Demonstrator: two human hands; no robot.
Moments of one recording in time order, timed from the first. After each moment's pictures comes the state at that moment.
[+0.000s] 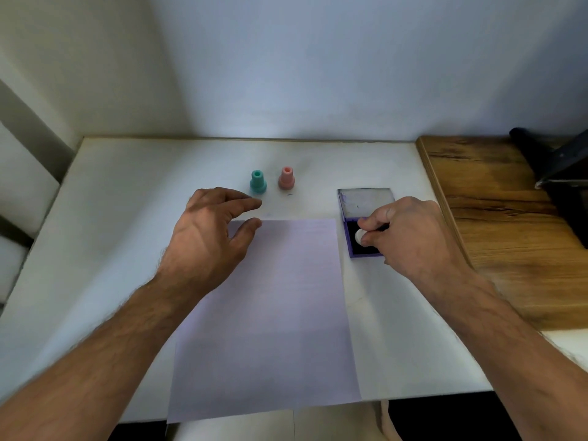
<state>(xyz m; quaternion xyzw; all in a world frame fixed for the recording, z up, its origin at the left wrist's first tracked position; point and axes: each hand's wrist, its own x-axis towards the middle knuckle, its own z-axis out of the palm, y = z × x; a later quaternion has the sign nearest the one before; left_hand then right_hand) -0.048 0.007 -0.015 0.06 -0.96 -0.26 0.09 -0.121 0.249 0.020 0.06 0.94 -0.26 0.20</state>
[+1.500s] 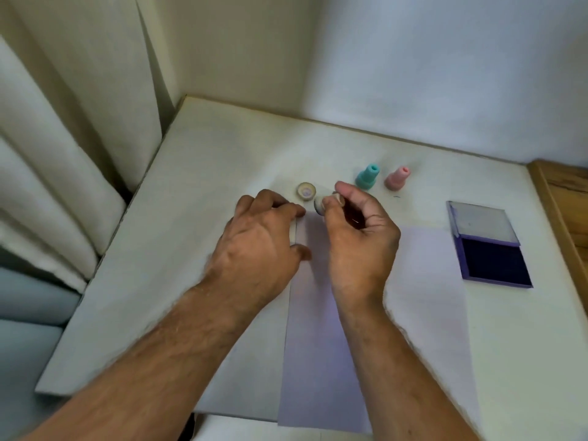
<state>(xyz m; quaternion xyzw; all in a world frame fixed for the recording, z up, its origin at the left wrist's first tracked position) -0.010 -0.063 -0.041 0.13 -0.96 -0.26 0.00 -0.053 0.047 -0.054 0.05 0.74 -0.67 -0.06</state>
